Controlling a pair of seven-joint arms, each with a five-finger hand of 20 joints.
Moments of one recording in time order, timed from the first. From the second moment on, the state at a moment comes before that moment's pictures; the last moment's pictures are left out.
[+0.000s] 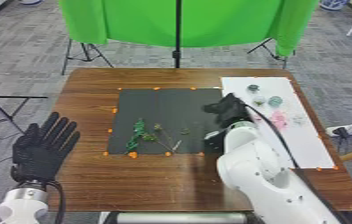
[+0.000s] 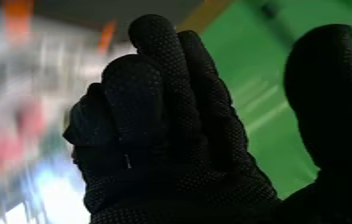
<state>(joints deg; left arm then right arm) 132.7 -62.1 -100.8 -127.2 7.6 13.4 14.7 -80.4 -61.7 54.4 -113.6 -121.2 11.0 58.1</state>
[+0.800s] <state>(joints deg) 133.0 -62.4 -99.5 -127.1 6.6 12.3 15.9 -67.1 -51.4 45.0 -96.6 -120.2 -2.6 55.5</state>
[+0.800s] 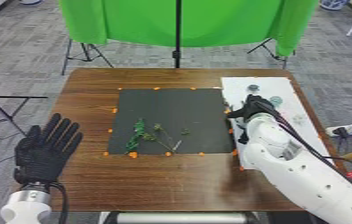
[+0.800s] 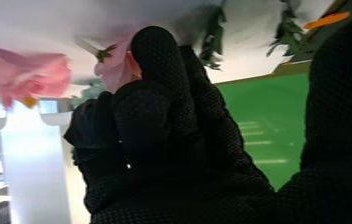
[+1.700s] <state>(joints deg) 132.4 -63.3 -98.7 -126.7 6.8 12.3 14.1 -65.1 -55.0 42.6 -90.5 -128.9 -1.6 53.1</state>
